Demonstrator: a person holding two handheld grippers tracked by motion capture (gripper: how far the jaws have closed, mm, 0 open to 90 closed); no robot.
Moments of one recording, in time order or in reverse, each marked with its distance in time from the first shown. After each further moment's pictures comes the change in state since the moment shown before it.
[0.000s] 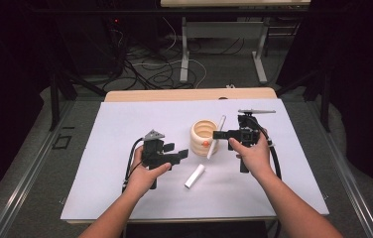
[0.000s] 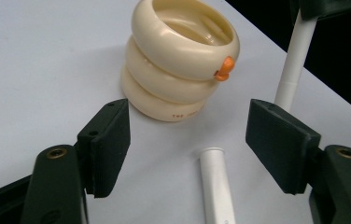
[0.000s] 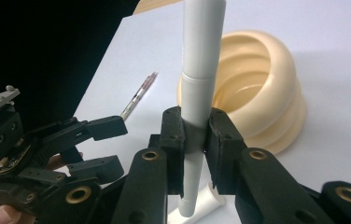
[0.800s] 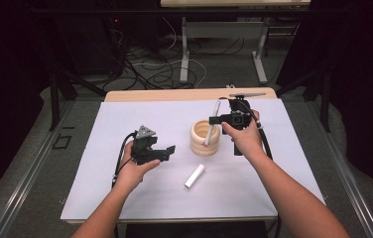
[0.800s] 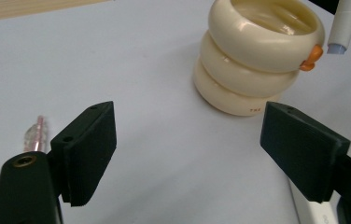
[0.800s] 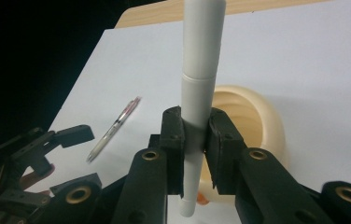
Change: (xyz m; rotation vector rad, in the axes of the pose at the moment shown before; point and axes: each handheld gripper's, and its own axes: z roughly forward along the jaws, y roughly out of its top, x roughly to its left) left arm 0.031 0.004 -0.011 0.020 0.178 0.123; right arm 0.012 0.041 0.021 -0.018 -0.101 -0.065
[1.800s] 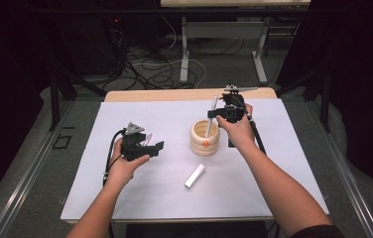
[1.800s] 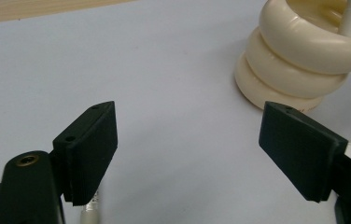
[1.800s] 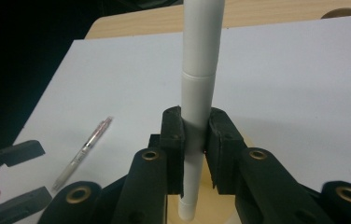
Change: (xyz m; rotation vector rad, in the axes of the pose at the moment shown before) left arm 0.030 -0.003 -0.009 0.005 0.068 -0.027; right arm -0.003 0.015 0.029 -0.017 -0.104 -0.020
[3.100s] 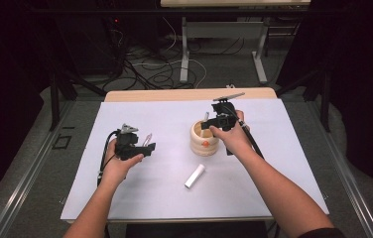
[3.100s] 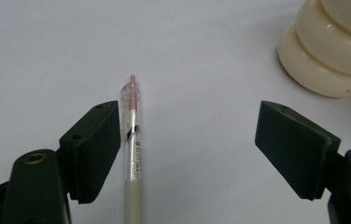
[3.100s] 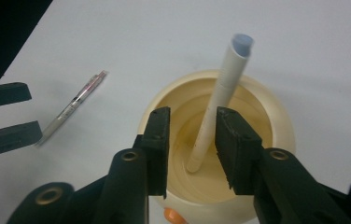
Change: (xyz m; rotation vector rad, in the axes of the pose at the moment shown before) left arm 0.024 -0.009 0.002 0.089 0.059 -0.029; right arm 0.012 -0.019 0.012 0.129 -0.005 -0.116
